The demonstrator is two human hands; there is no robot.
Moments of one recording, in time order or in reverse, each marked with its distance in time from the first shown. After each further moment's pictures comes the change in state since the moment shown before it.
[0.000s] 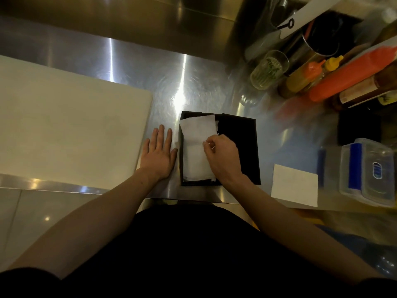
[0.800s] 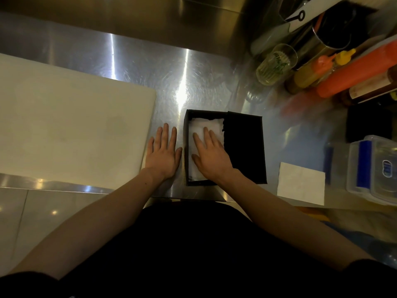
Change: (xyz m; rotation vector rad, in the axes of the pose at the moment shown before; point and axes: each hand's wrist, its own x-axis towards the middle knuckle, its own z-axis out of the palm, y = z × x) left_hand 0.001 -0.001 0.004 0.008 -0.008 -0.005; right_hand 0.009 0.003 0.044 -0.481 -0.381 -0.200
